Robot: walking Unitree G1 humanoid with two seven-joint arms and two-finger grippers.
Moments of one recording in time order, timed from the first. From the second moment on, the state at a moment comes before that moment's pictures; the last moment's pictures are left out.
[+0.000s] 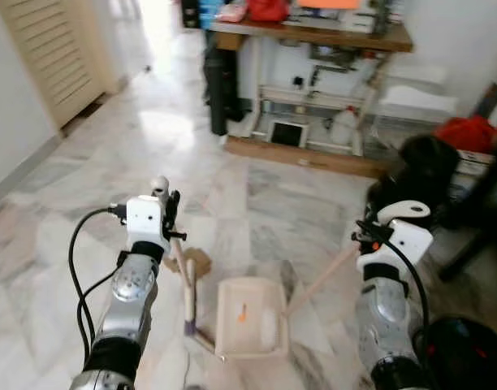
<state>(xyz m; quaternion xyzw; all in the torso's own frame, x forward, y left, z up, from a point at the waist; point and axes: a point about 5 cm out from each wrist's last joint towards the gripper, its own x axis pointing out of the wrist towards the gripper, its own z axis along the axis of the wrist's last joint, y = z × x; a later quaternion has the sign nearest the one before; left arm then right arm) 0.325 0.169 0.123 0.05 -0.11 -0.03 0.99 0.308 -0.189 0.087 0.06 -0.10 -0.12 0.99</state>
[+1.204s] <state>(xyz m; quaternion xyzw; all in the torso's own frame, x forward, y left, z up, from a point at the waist) 0.323 0.156 0.131 0.03 -0.12 -0.05 0.99 0.314 -0.186 0.097 0.06 -0.11 -0.11 0.99</state>
